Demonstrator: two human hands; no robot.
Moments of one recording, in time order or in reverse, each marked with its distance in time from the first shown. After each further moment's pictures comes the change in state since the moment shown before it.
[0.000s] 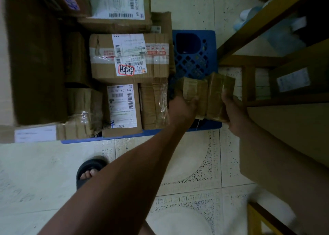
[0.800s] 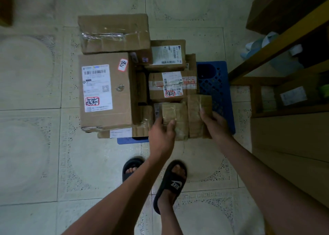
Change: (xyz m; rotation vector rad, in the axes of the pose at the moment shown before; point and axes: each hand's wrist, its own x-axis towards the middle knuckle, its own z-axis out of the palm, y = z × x) left_hand -0.140 0.039 -0.189 -0.031 0.187 -0.038; right_hand -0.188 -0.059 0.098 -0.042 -0.129 -0.162
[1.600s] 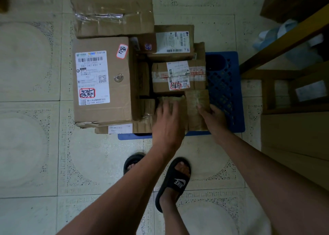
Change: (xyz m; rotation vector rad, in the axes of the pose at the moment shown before) left_hand 0.028 -0.009 0.011 0.823 -0.048 0.330; right_hand 0.054 0.038 0.031 -0.029 0.020 -0.027
